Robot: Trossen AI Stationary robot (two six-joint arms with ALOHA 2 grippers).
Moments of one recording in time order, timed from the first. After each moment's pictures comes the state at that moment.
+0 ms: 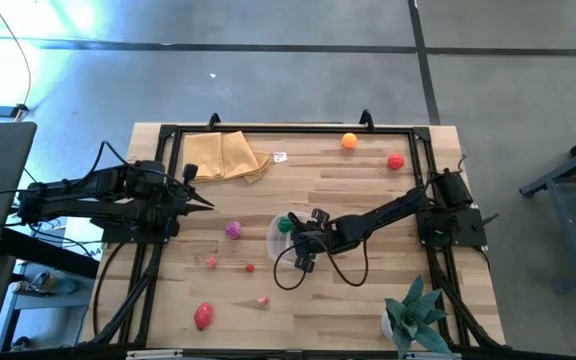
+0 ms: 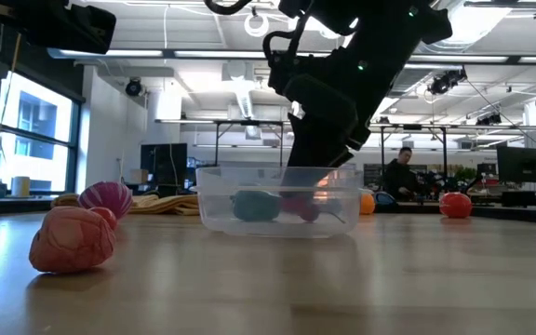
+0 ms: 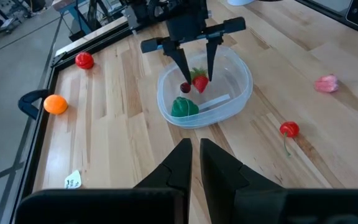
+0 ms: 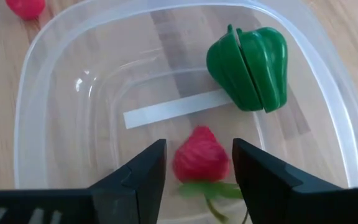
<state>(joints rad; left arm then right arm) 0.22 0.47 0.59 -0.63 0.16 0.49 0.26 1.91 1.20 -0.33 0.33 0.47</state>
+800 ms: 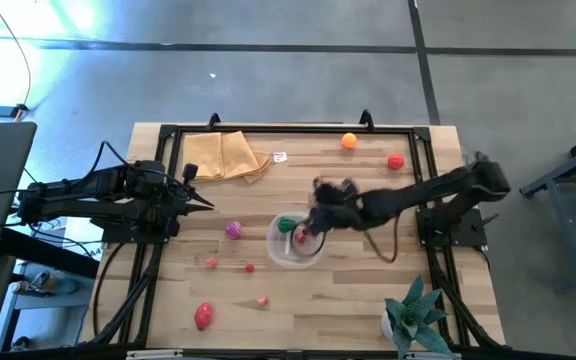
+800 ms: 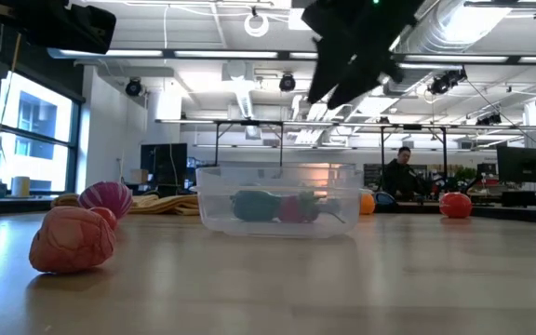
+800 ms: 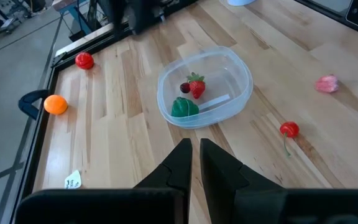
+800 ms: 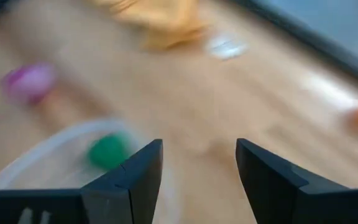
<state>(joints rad) 0.22 0.47 0.59 -0.63 0.16 0.49 0.18 1.58 1.20 -0.63 0.67 0.78</state>
